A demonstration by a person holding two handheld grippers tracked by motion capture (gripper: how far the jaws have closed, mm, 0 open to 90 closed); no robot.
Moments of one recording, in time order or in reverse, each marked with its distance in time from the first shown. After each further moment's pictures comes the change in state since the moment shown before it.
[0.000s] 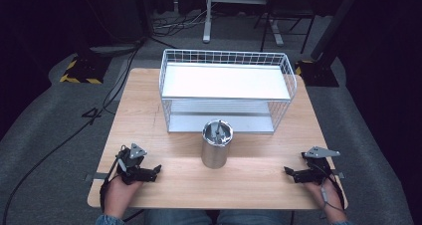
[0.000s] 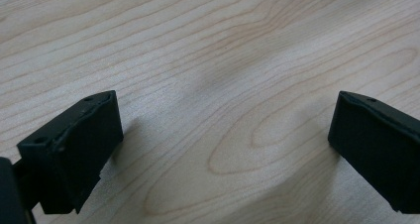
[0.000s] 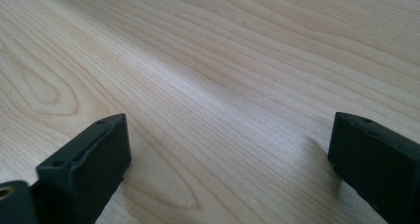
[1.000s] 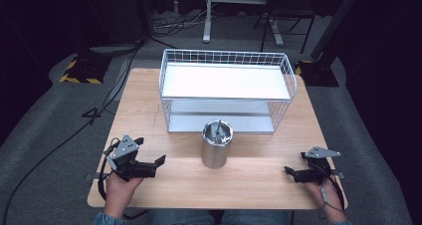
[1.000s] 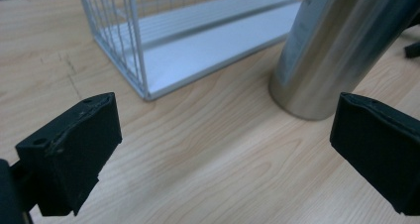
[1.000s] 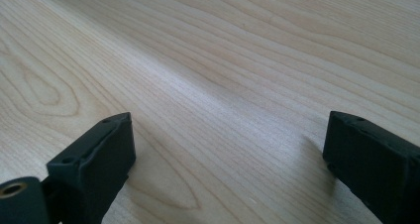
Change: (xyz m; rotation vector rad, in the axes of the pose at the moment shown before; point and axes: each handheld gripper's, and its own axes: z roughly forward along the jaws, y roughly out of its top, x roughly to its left) left arm -0.020 0.038 -0.065 -0.336 -0.160 0.013; right arm 0.000 0.000 -0.001 -0.008 -0.002 0.001
